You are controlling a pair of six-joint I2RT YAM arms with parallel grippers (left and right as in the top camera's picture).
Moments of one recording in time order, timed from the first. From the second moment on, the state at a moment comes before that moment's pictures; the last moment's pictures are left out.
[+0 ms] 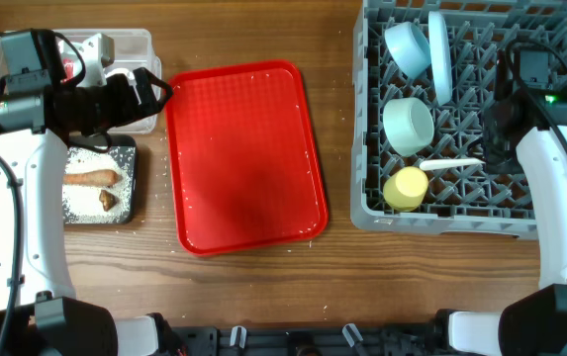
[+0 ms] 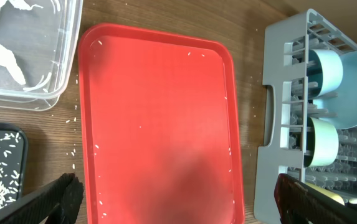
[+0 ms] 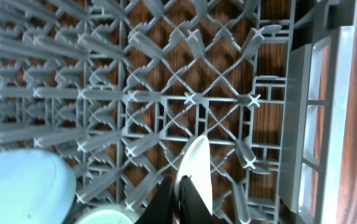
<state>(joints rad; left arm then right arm) 0.20 1.54 1.49 -0.99 0.52 -0.13 -0.10 1.53 1.37 -1.15 0.37 1.49</state>
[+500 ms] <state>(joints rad) 0.20 1.54 1.49 -0.99 0.52 -0.13 -0.10 1.28 1.36 -0.94 0.31 1.21</state>
